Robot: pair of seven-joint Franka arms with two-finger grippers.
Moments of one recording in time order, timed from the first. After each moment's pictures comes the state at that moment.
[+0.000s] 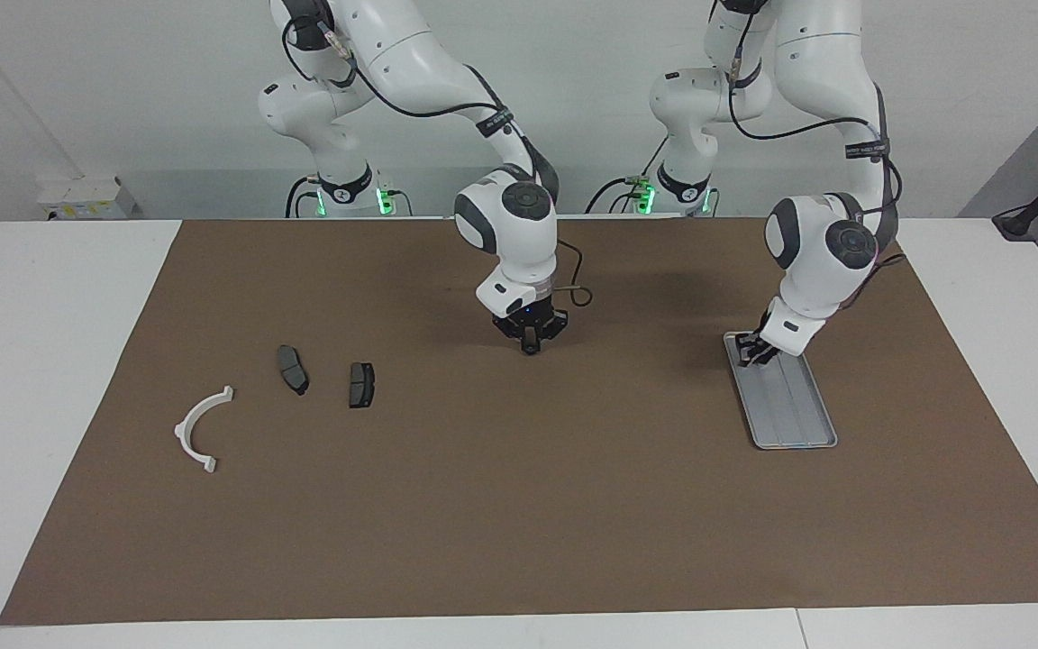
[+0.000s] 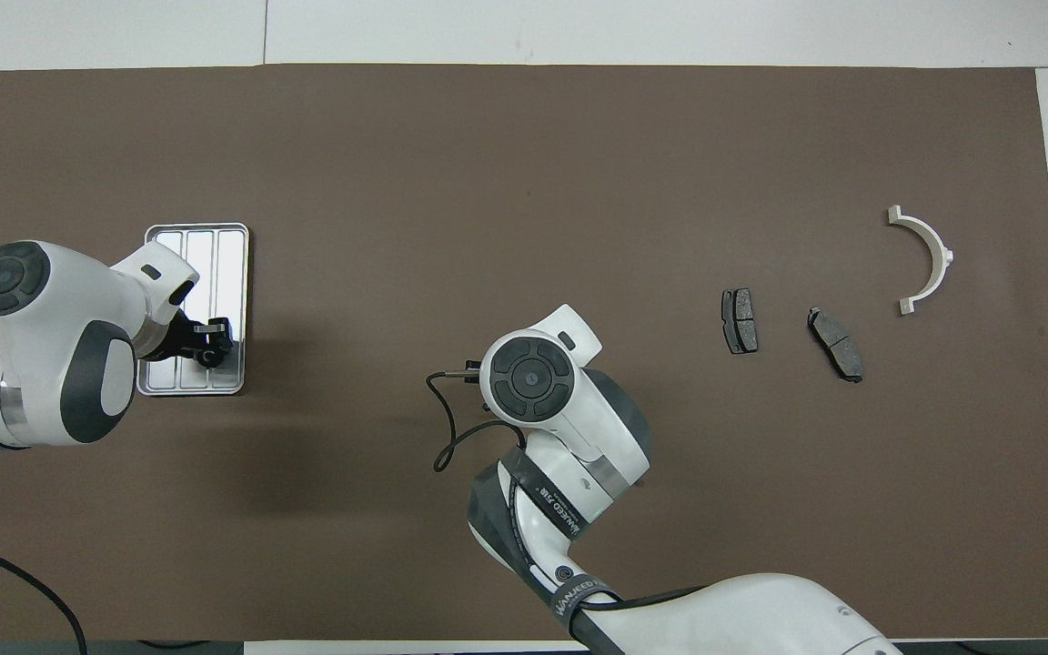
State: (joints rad) left arm -0.01 0.17 -0.02 -2.20 0.02 2.31 -0.12; right arm 0.69 0.39 0.00 -1.93 -0.01 2.40 0.81
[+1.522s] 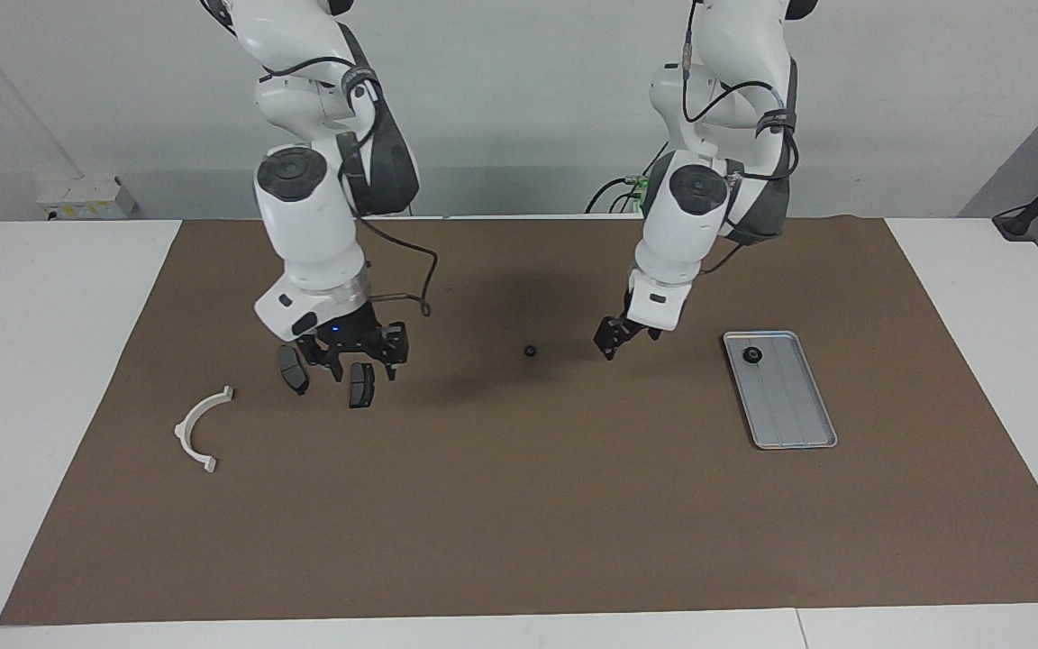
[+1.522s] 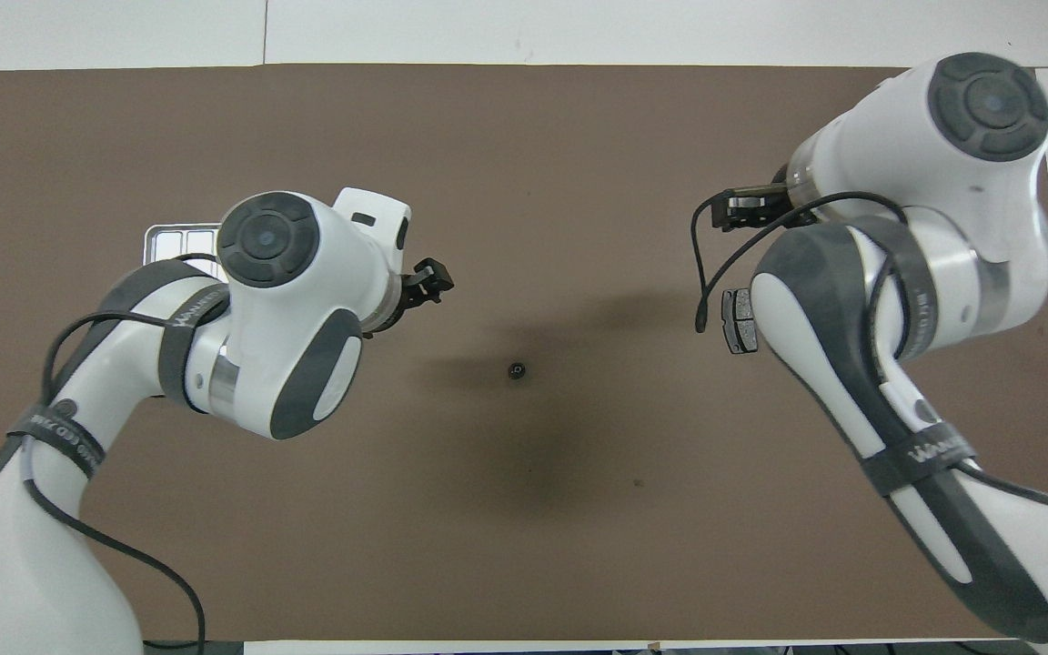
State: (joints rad) left arm -0.47 0.23 -0.06 -1.86 -0.05 2.12 -0.91; right arm 0.19 0.24 -0.02 -1.65 -0.01 1.98 0.18
